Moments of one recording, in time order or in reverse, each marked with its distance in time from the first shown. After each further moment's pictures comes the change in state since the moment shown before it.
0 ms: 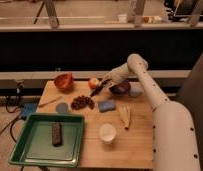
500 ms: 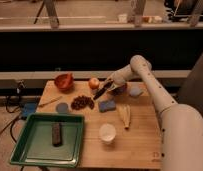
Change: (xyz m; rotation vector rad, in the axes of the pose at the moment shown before) arm 0.000 0.022 -0.027 -0.005 0.009 -0.004
